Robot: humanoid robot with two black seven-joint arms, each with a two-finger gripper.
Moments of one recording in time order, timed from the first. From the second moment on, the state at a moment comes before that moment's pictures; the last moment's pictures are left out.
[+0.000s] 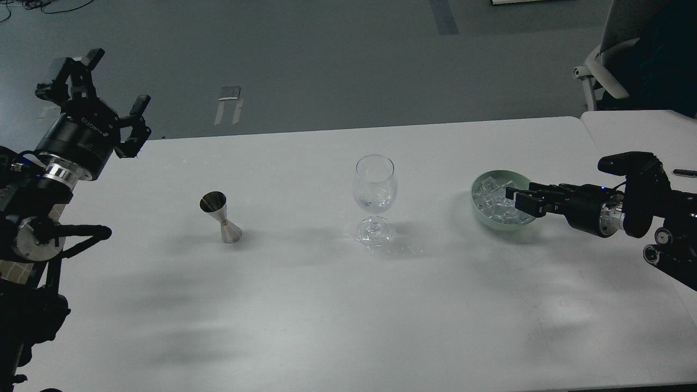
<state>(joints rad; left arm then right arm) -0.36 0.37 -1.61 -1.17 0.72 -0.41 0.00 0.73 -0.68 0.30 0.95 -1.58 0.06 0.36</state>
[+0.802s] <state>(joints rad) -0.36 0.35 -1.61 -1.18 0.72 -0.41 0.00 0.75 -0.61 0.30 0.91 -1.59 0.11 0.32</state>
